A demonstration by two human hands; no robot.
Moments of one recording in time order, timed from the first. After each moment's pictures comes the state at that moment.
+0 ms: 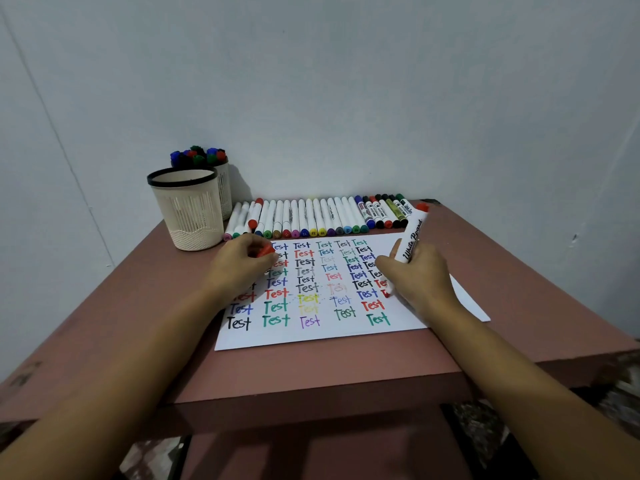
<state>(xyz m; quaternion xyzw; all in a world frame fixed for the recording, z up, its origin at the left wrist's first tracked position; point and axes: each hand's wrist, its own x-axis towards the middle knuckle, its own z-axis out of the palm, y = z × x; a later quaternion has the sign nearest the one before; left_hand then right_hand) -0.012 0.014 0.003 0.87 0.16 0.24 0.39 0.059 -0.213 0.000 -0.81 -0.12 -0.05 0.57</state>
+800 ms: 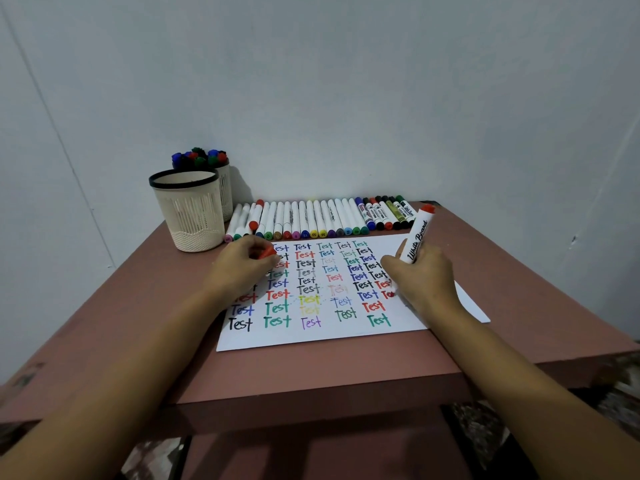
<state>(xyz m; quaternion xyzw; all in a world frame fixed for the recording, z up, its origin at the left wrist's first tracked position) -0.012 0.015 0.003 0.88 0.16 0.24 0.39 0.055 -0.214 0.003 -0.81 -0.10 -0.09 0.57</state>
